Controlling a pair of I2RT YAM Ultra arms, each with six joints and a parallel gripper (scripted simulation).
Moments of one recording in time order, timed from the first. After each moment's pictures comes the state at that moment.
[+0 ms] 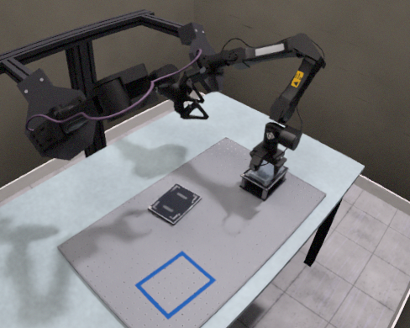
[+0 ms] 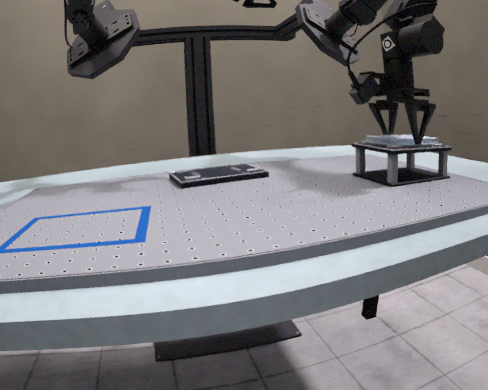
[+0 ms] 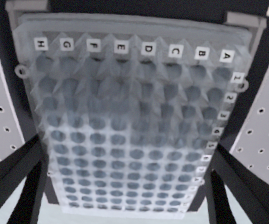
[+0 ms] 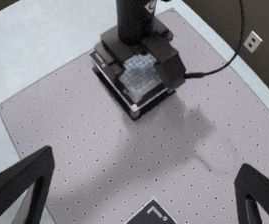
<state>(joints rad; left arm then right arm) -0.28 1.71 0.90 0.15 -0.63 1.55 1.36 2.16 0.65 1.26 0.87 -0.83</state>
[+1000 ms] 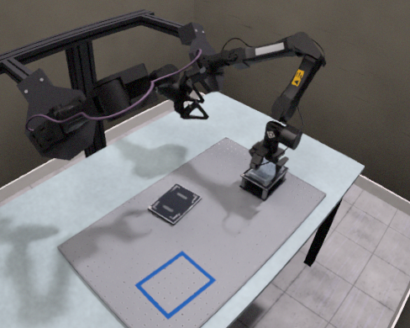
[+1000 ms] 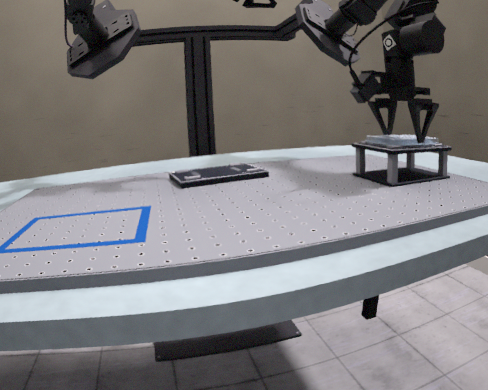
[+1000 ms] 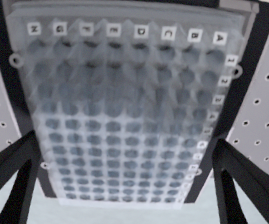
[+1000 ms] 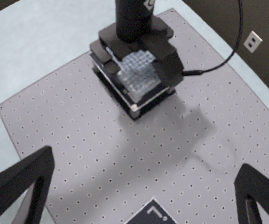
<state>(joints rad) -0.28 1.69 0.90 0.11 -0.64 1.54 1.36 2.16 0.65 1.26 0.87 -0.83</state>
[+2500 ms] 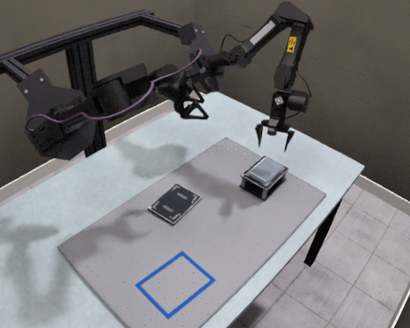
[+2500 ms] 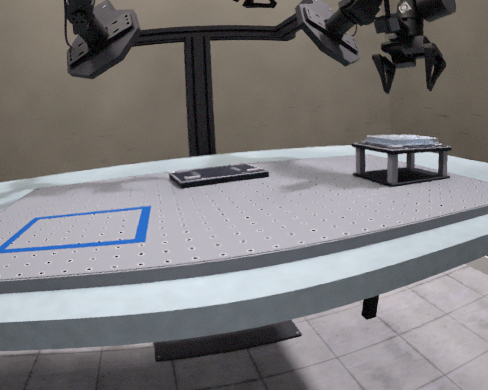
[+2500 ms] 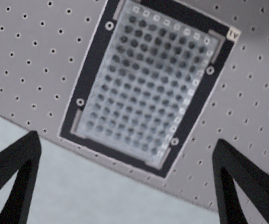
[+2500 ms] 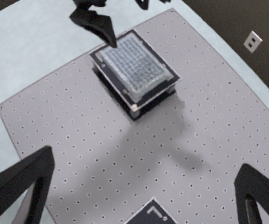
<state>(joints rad) -0.19 1.16 0.57 0.12 -0.17 1.34 1.36 2.16 0.65 1.26 0.87 -0.83</state>
